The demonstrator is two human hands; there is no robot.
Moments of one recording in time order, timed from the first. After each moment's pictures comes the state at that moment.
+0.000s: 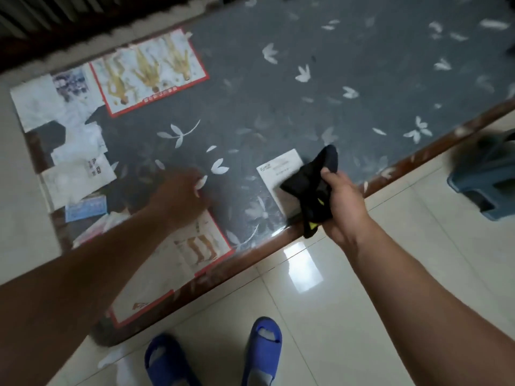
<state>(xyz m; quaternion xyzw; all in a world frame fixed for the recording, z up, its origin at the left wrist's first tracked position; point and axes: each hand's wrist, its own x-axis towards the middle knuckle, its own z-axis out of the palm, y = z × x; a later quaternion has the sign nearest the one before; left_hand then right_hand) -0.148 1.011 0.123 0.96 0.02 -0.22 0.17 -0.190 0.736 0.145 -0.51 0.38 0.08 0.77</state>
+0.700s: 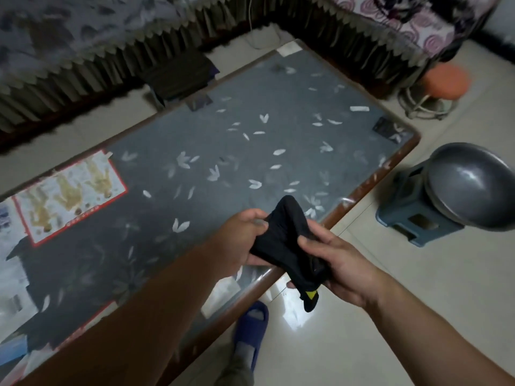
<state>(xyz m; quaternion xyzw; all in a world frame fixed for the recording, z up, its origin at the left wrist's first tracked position) -0.061 0.704 0.263 0.61 0.16 -0.45 0.63 -0.150 0.531 0.279 -0.50 0.20 0.25 0.81</state>
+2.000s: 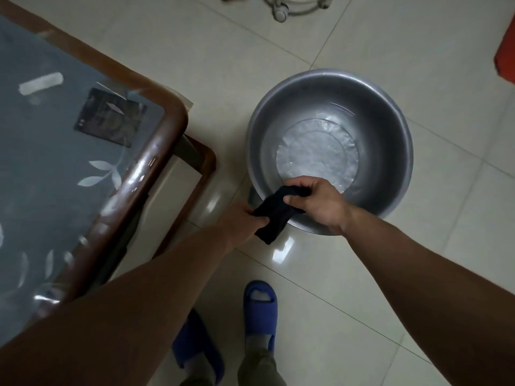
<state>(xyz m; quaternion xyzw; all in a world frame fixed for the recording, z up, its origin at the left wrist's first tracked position) -0.022 0.017 -0.027 0.78 -0.05 -0.55 0.29 -0.110 -0.154 -0.020 -0.66 0.40 0.14 0.63</state>
